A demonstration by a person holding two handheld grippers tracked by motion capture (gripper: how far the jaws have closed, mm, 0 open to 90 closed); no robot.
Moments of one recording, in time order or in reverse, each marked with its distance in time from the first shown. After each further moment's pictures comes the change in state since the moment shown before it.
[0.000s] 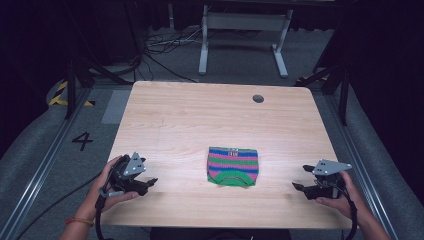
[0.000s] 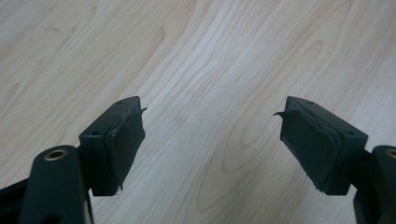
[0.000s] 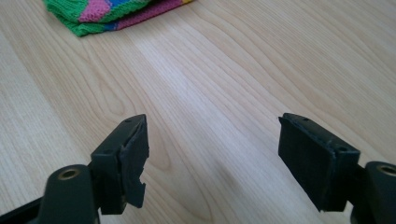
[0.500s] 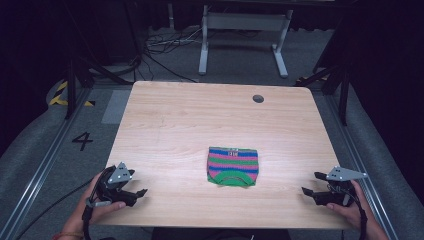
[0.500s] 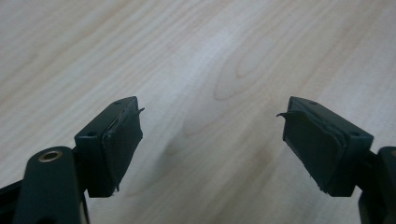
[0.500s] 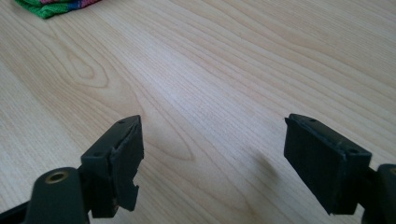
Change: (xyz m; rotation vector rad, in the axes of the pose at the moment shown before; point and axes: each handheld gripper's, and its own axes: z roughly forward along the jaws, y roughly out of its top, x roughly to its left) left arm -0.003 -0.044 -0.001 0.007 -0.117 -0.115; right arm -0.009 -0.045 -0.006 -0.042 -0.023 0.173
